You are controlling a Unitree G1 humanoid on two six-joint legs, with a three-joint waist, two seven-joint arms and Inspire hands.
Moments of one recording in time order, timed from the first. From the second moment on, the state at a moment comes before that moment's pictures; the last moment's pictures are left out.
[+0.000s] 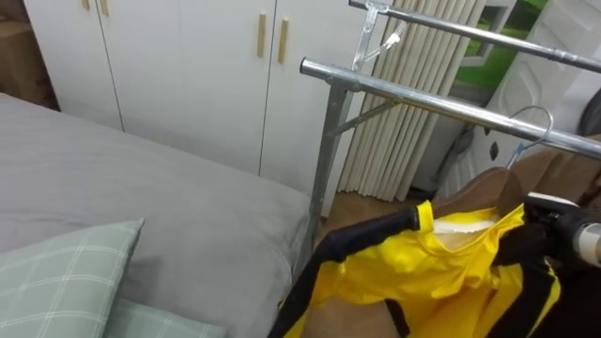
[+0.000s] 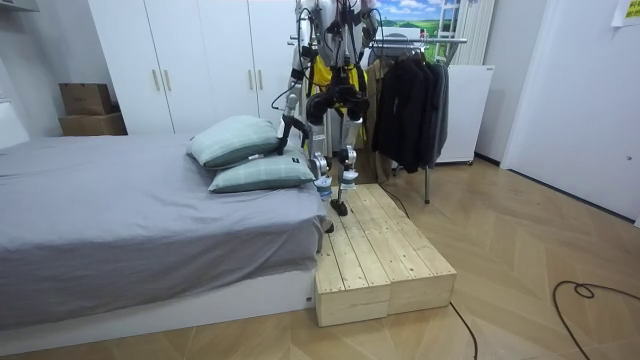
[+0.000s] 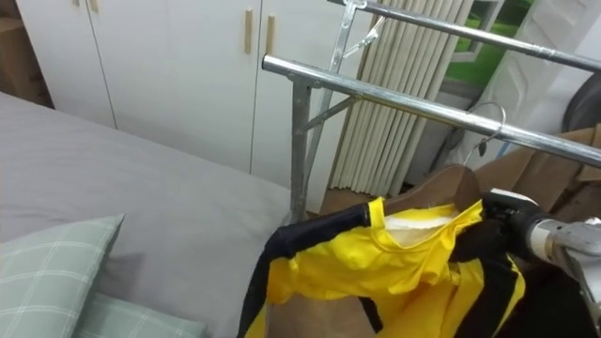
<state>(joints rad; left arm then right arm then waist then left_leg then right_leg) 0.31 0.31 0.07 0.96 0.23 0.12 -0.01 -0.63 -0.74 0.14 1.01 0.08 0.10 0.58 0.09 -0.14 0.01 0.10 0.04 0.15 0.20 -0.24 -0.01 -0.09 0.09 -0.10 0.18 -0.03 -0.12</state>
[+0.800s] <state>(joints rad) 0.32 0.30 0.08 0.89 0.23 0.15 -0.01 -0.63 -0.74 0.05 1.14 0.08 0.11 0.42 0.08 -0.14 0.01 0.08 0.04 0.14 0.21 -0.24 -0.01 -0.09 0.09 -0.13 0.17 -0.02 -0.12</state>
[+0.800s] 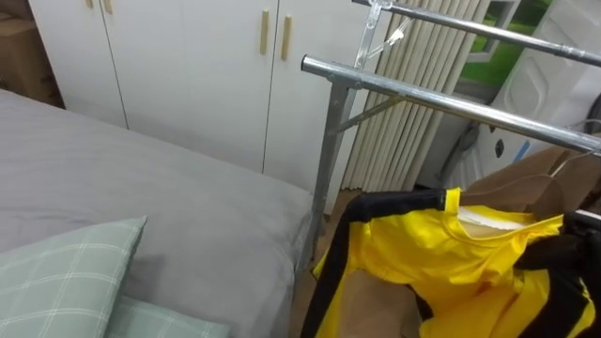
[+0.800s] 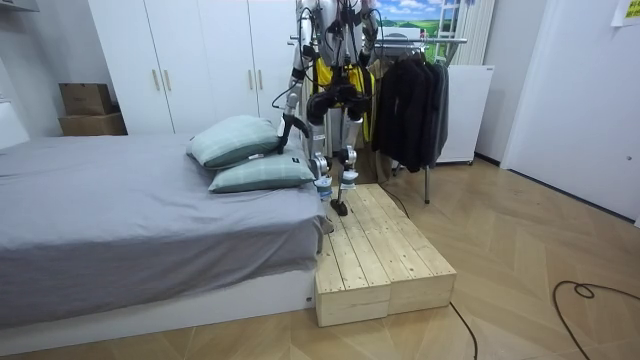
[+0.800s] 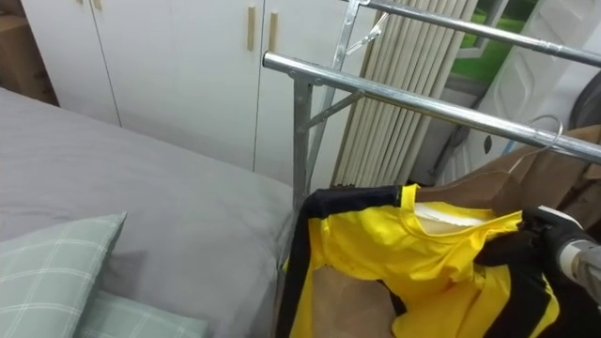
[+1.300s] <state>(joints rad) 0.33 0.30 0.08 0.87 0.23 0.15 -0.01 -0.63 -0.74 0.05 1.16 0.09 0.13 0.41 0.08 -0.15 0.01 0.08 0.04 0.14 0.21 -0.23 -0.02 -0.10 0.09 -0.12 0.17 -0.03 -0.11</state>
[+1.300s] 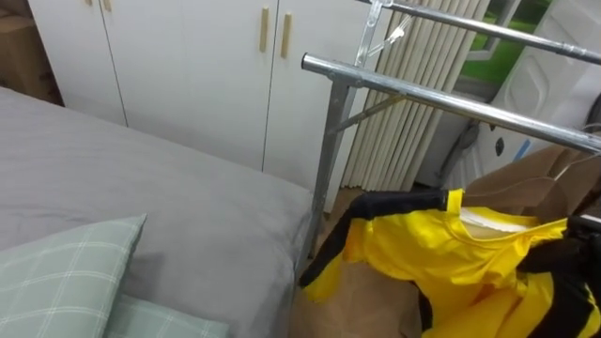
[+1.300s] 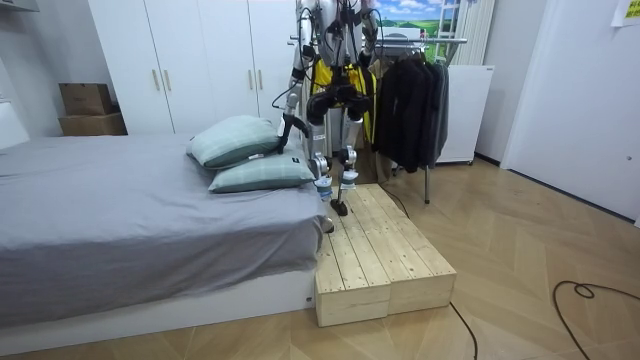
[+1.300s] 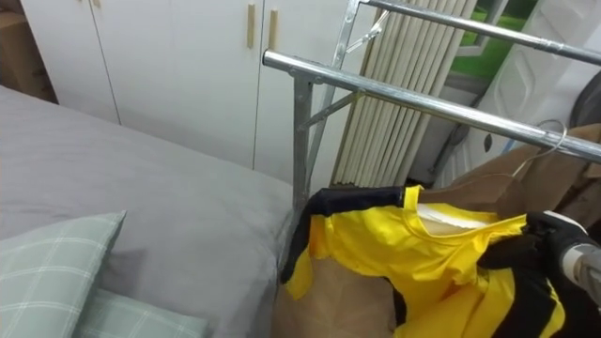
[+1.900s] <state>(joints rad) 0.38 0.30 0.06 0.81 0.23 0.15 0.01 -0.69 -0.74 0.07 1.27 0.12 0.18 0.42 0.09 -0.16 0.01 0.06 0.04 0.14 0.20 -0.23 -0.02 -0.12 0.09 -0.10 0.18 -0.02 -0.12</state>
